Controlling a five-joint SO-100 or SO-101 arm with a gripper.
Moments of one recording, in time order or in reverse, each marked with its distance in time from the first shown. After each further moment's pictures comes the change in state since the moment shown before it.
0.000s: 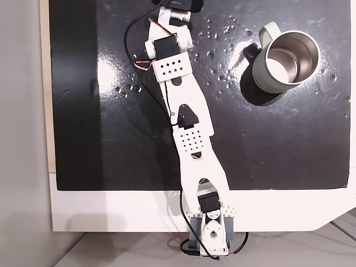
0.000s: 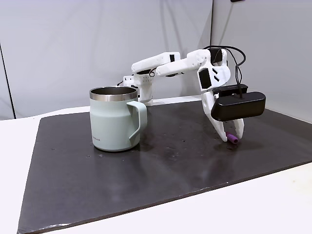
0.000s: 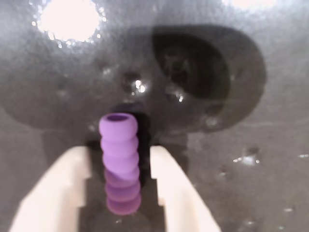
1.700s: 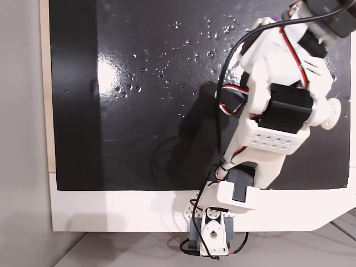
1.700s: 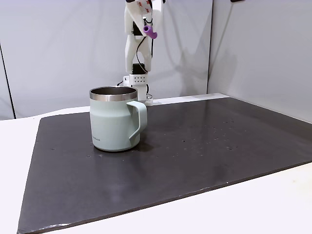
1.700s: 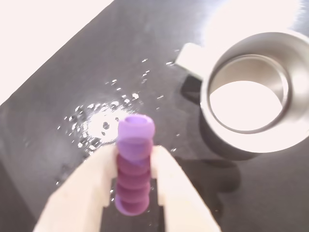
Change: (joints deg) arm 26.9 55.5 16.8 21.0 -0.7
